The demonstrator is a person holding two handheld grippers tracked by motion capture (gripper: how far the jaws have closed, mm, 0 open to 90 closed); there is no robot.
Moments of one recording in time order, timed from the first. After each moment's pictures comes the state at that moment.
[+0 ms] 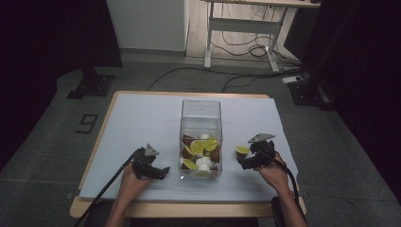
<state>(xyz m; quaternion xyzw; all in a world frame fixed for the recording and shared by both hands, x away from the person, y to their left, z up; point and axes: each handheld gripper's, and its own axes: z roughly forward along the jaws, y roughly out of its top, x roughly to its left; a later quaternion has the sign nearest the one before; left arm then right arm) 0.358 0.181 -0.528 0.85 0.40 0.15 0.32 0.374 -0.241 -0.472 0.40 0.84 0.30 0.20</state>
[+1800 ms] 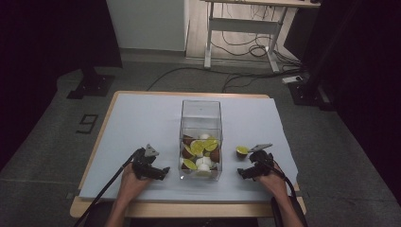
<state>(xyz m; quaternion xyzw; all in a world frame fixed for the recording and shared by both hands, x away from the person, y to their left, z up) 0.354 0.181 -0.527 0.85 0.39 0.15 0.33 0.369 -0.248 -0.522 0.44 0.85 0.26 0.14</state>
